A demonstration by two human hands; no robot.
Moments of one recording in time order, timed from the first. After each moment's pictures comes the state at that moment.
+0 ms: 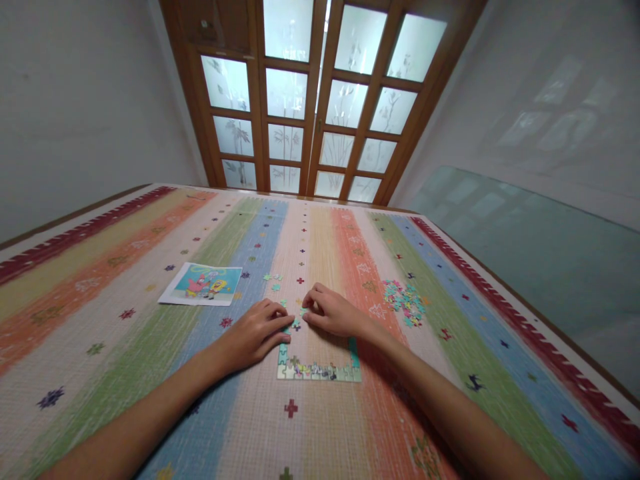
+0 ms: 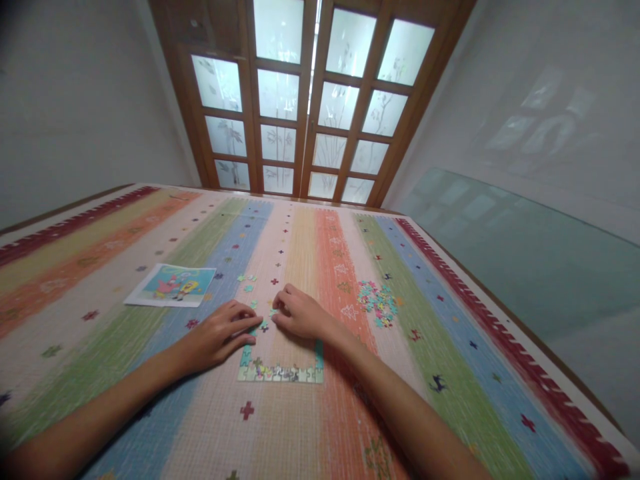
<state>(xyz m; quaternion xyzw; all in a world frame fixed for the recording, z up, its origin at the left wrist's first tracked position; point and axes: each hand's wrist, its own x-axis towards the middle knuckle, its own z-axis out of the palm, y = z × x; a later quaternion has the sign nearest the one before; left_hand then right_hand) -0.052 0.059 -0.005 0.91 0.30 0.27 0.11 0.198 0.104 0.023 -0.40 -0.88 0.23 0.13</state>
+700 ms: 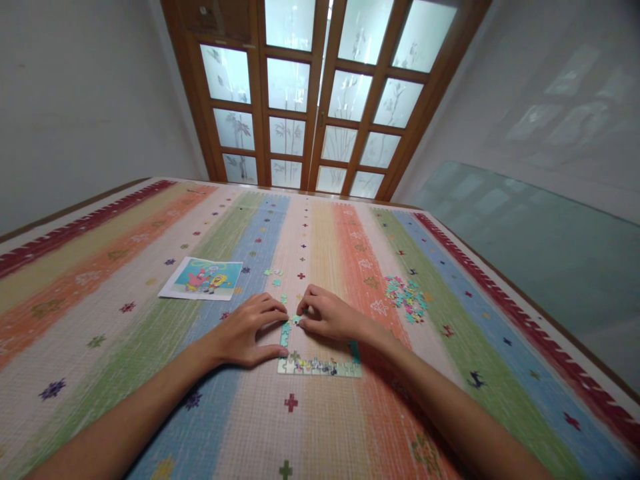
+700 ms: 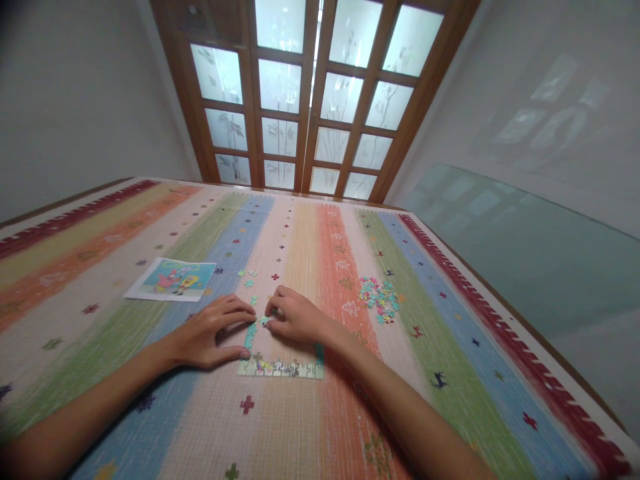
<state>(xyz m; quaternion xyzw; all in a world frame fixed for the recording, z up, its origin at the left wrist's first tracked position) -0.061 0.059 0.006 0.91 0.28 0.26 0.14 0.190 0.092 0.028 -0.35 -0.89 0.25 0.13</state>
